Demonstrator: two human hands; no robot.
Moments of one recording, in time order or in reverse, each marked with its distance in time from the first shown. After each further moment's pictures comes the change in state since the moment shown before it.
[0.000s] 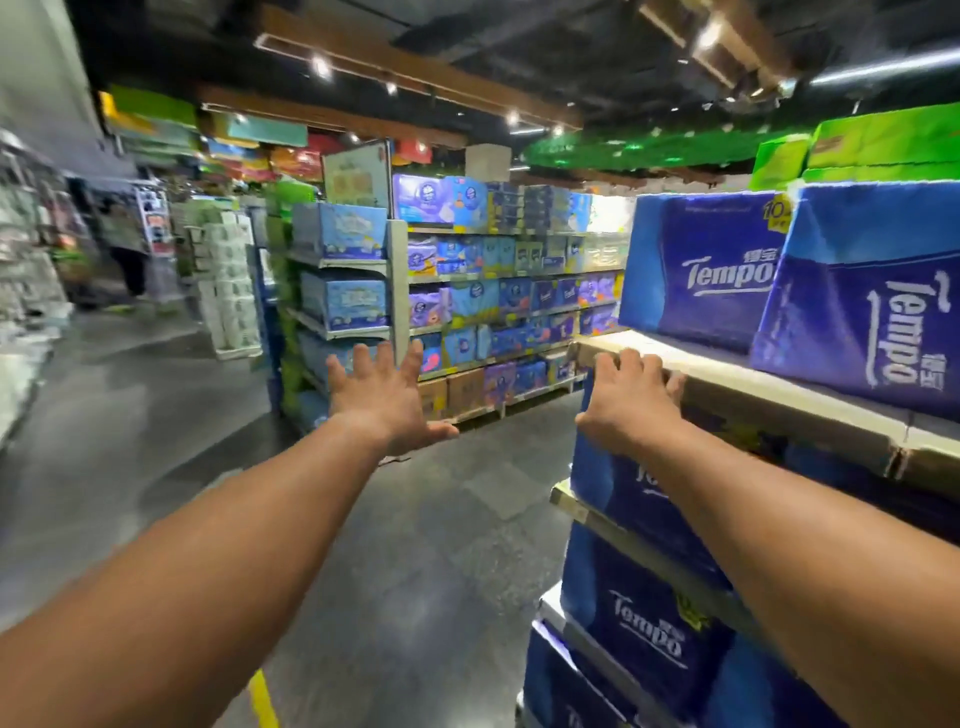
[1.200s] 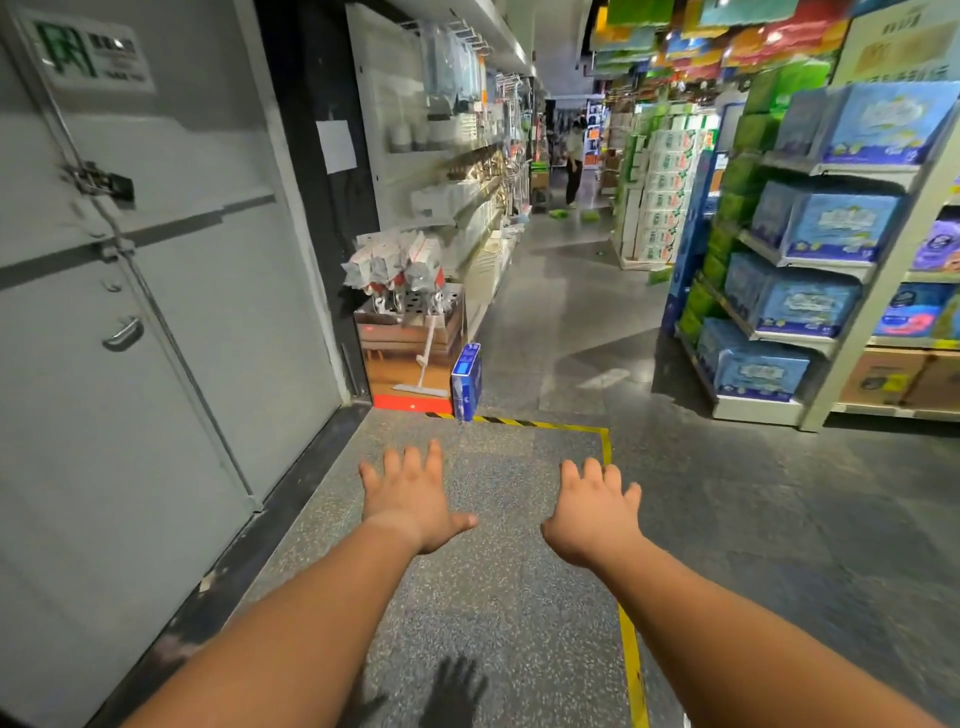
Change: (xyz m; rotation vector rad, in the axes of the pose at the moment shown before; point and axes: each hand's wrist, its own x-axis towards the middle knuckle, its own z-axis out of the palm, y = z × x) left_hand -0.400 -0.439 0.104 0.105 -0.422 -0.820; right_hand -0.326 -0.515 0.144 0.213 -0.471 -0.898
